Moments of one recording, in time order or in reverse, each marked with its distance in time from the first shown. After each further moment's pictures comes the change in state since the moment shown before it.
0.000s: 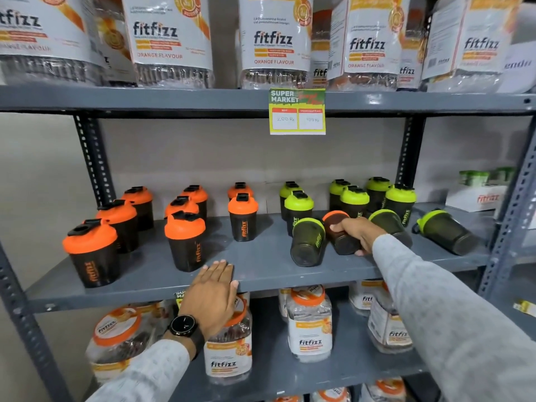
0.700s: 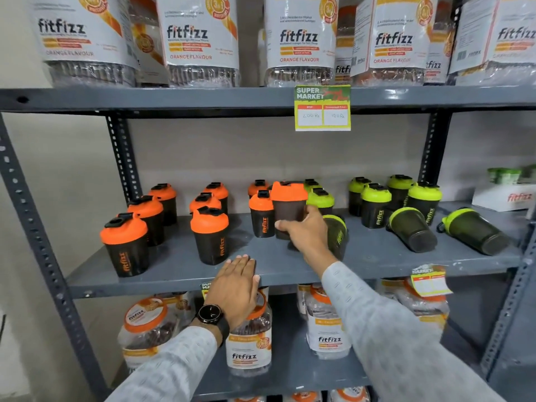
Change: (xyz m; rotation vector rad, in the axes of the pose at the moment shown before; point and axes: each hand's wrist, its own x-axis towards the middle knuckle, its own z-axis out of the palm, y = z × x) left_hand -0.005 0.005 -0.017 -0.050 -0.031 0.007; right_hand -0.118 -0.040 0.135 0.324 0.109 -0.527
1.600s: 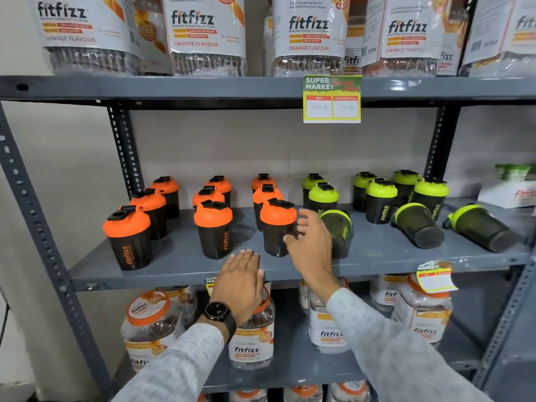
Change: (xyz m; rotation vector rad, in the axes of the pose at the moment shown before) left_hand 0.002 -0.001 0.013 0.006 0.035 -0.032; right_hand -0.043 0.021 0.003 -0.141 0.030 -0.268
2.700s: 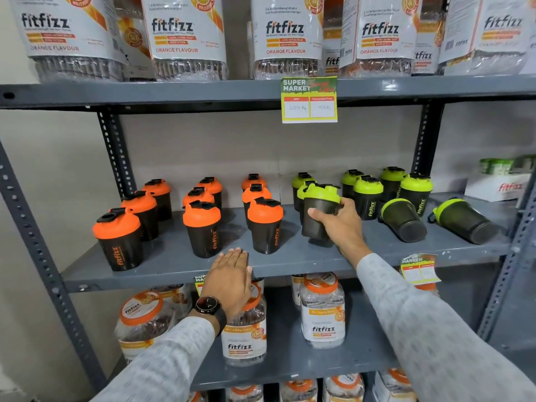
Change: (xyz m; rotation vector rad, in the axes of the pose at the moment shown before) left_hand 0.002 0.005 -0.003 0.018 -0.059 -0.030; right_hand 0.068 0.051 -0.074 0.106 0.046 0.291
